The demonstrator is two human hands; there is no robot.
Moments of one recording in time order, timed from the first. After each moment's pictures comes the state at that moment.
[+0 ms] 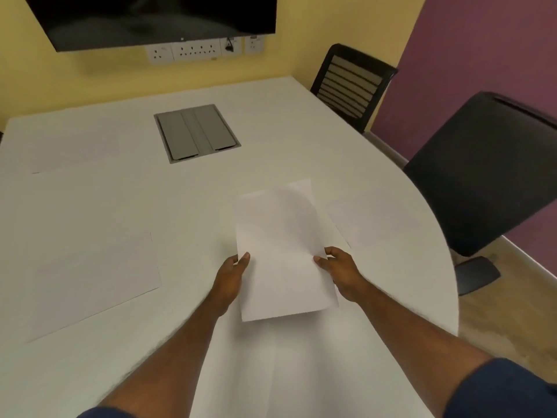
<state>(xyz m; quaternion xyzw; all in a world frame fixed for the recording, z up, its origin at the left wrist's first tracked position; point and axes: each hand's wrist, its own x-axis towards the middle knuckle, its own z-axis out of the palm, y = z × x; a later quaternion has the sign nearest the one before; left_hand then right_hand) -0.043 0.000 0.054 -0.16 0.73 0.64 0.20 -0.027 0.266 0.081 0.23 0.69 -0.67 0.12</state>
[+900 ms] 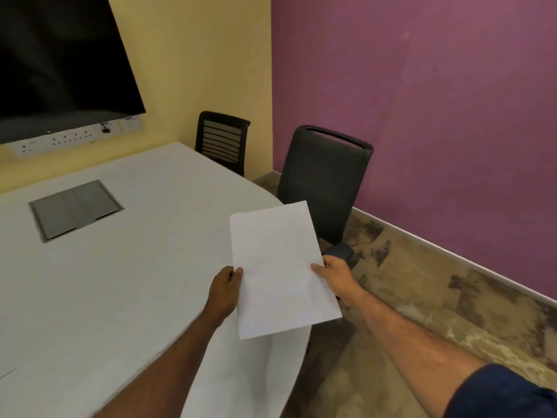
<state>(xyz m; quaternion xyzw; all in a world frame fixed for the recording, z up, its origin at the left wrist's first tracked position) 0.097 0.311 0.152 0.08 0.82 0.55 0.11 0.187 0.562 0.159 0.26 0.76 -0.60 -0.05</state>
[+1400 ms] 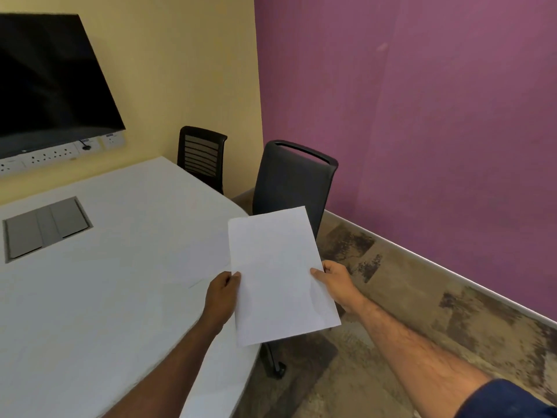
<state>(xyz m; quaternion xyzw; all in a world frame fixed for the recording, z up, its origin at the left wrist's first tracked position) 0.129 0.489 0.173 0.04 0.82 0.57 0.09 0.216 0.740 0.178 0.24 0.74 -0.63 -0.04</state>
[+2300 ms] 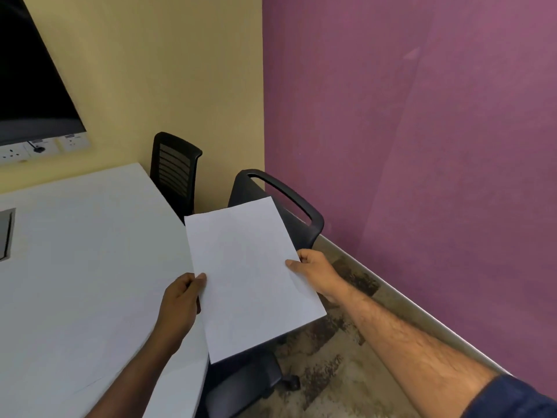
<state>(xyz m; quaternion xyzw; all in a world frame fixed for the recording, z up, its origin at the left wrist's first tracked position) -0.095 0.709 0.199 -0.02 0.79 0.62 0.04 -0.075 0.998 0.211 0.12 0.78 -0.61 0.03</state>
